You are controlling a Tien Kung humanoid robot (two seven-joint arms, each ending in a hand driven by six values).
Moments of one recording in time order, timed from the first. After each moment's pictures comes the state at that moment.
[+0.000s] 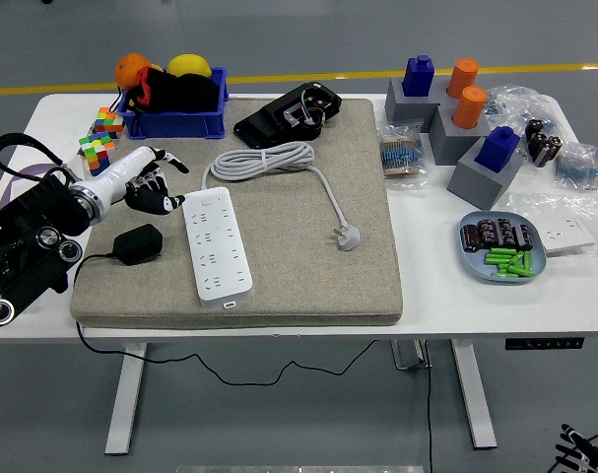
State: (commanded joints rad) left arm -0.68 0.42 -0.76 -1.07 1.42 0.00 0.26; right arm 0.12 -0.12 1.67 0.21 -1.19 0.12 0.05
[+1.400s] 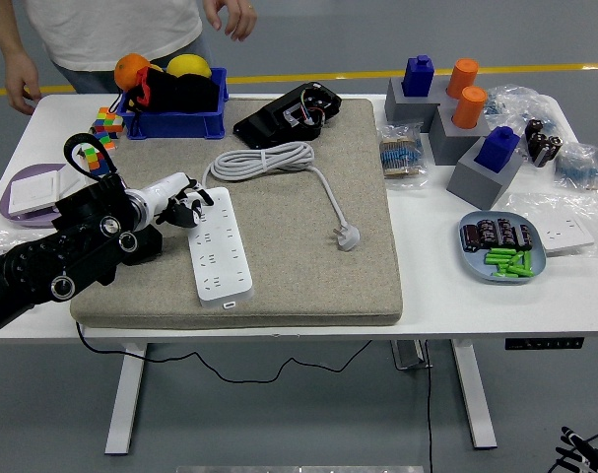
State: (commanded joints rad) left arm -0.84 0.28 -0.52 -0.85 1.33 -0.04 0.40; right arm 0.11 -0.12 1.64 0.21 -1.18 0.12 0.05
